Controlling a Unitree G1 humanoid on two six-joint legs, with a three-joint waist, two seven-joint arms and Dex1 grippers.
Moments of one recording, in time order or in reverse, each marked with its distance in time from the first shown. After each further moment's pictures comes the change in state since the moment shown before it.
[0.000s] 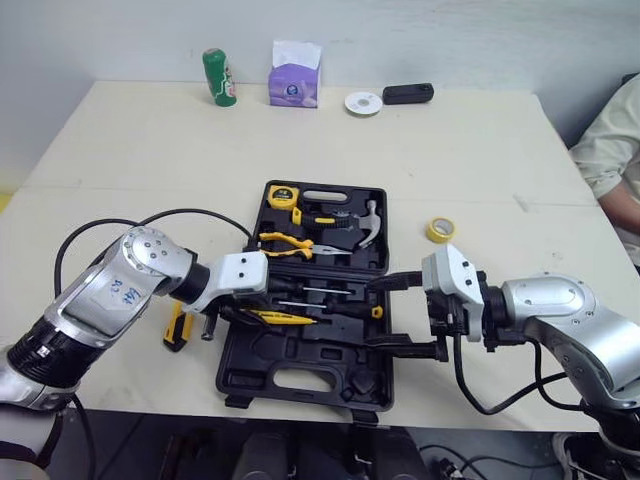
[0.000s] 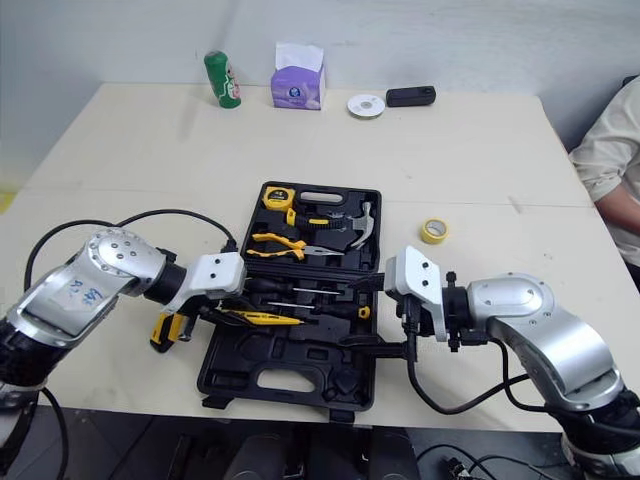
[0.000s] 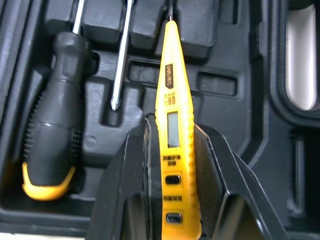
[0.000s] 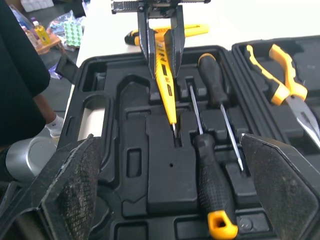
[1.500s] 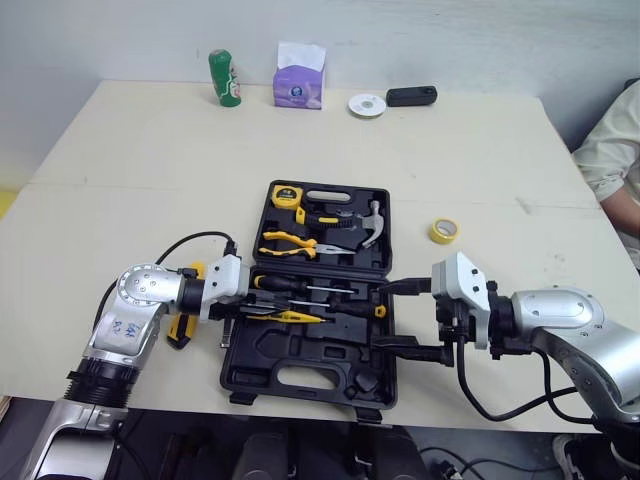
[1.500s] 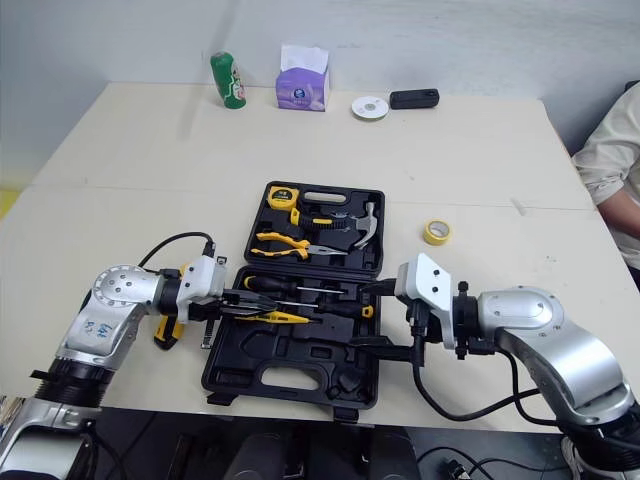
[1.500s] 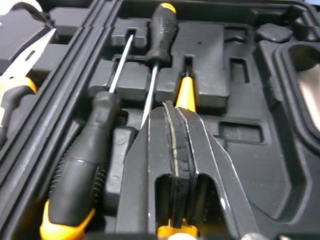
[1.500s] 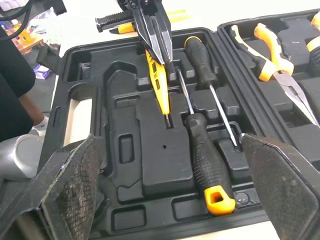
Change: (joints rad) left arm 0.251 -0.326 0.312 0.320 -0.081 -0.555 -0.025; right arm 0.070 -0.015 -0.032 0.022 0.000 -0.034 -0.036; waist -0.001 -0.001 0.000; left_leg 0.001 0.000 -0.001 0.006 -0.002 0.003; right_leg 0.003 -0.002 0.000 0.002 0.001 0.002
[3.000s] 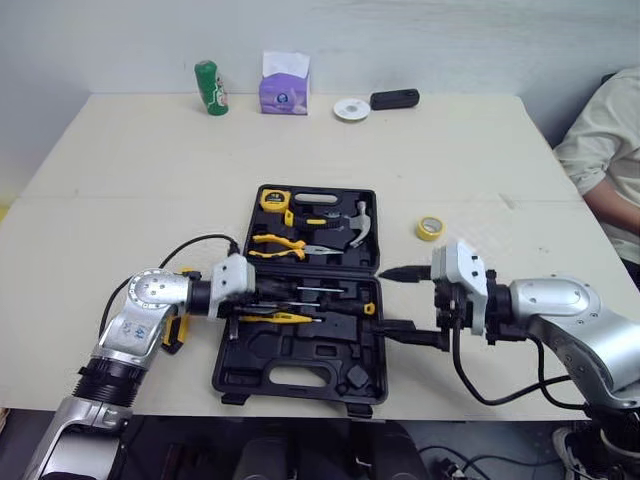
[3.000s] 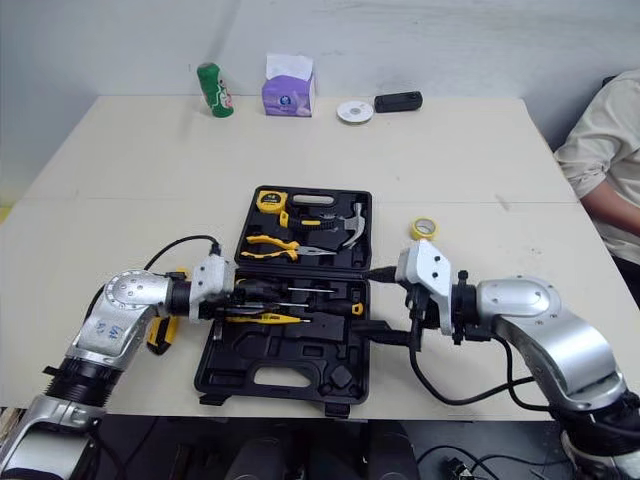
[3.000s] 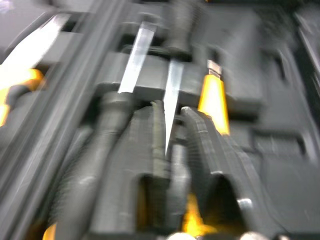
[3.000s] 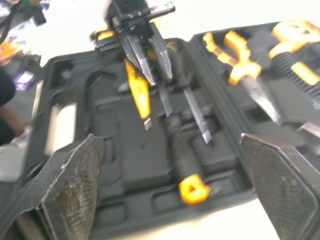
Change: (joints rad) left arm -0.012 0.008 -0.060 0.055 0.064 -0.053 0.086; right arm -0.037 0.011 0.003 0.028 -0.014 0.011 -0.004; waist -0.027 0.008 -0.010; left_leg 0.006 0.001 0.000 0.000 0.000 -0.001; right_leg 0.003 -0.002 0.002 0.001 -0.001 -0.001
